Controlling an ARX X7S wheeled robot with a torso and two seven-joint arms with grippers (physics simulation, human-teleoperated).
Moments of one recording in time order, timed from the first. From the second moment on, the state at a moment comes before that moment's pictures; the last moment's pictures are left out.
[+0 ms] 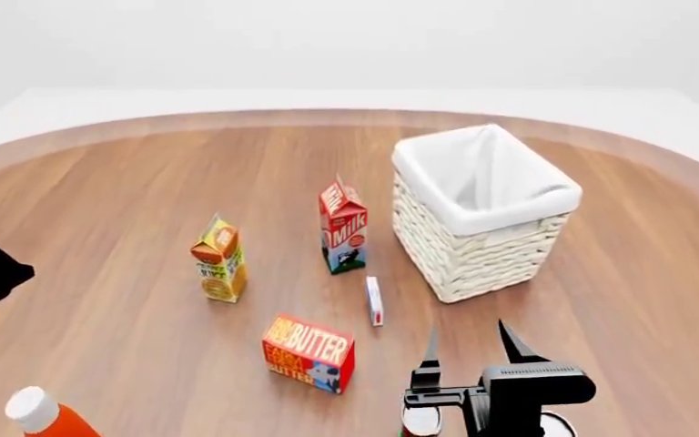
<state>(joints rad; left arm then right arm) -0.01 -0.28 -0.42 0.81 -0.70 -0.30 -0.45 0.01 0.20 -0.25 0.01 0.12 -0.10 0.23</state>
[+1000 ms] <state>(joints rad) 0.00 -0.30 -0.43 0.82 -0.73 -0.29 -0.48 0.02 0.21 -0.27 0.02 0.15 -0.09 0.25</state>
